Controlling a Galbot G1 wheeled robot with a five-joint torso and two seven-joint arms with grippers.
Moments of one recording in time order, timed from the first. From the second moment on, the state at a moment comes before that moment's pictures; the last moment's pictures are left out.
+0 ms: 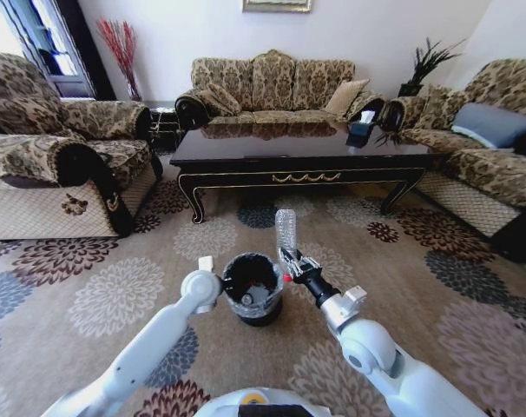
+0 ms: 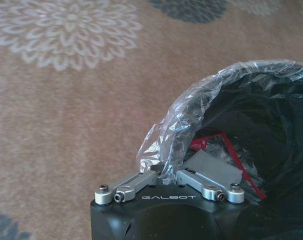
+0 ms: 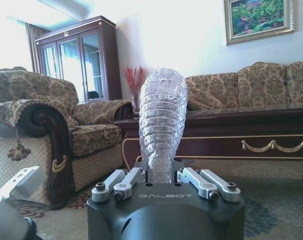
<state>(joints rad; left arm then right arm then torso) 0.75 -1.13 0.15 -1.87 -1.58 0.70 -1.18 -1.32 0.85 0.17 2.24 0.60 -0.02 0.19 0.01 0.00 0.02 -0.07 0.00</state>
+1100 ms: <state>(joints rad) 0.74 -1.17 0.23 -1.92 -1.58 0.70 -1.21 -1.36 0.88 0.14 2.20 0.57 -0.01 0.15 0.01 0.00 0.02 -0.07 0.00</state>
